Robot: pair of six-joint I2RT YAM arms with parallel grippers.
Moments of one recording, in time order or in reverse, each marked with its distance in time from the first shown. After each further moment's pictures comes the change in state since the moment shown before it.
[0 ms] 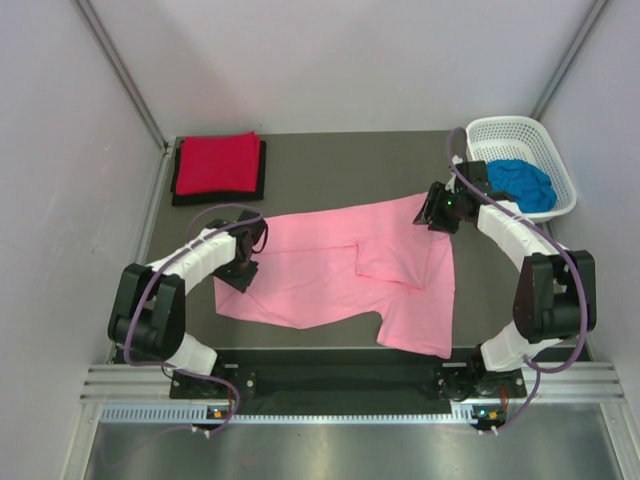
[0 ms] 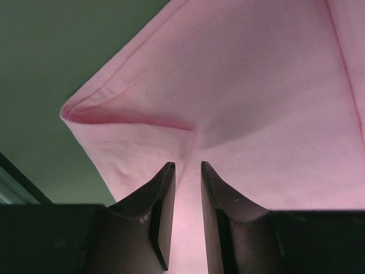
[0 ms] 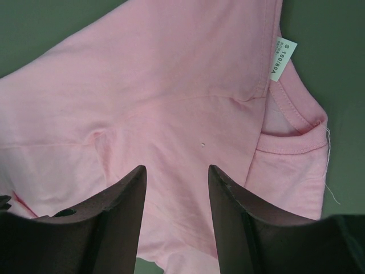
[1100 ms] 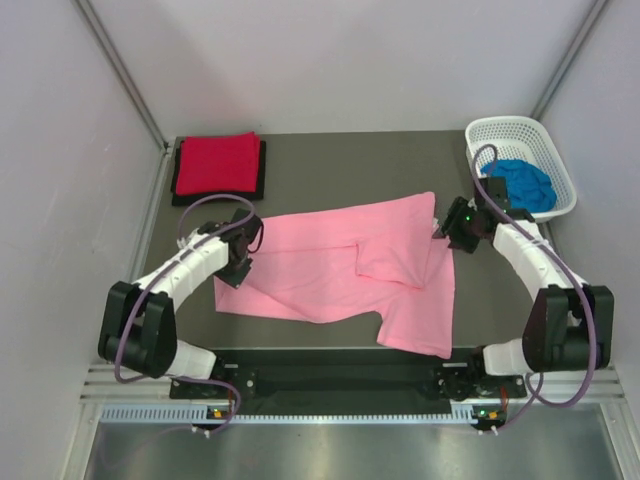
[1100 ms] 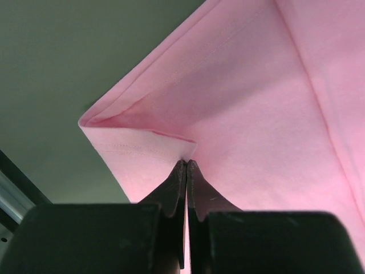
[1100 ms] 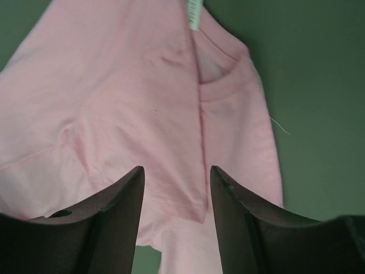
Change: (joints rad) left arm 0.000 -0.074 -0.010 -0.006 -0.081 0.018; right arm -0.048 -0.142 -0.092 -0.085 0.097 0.085
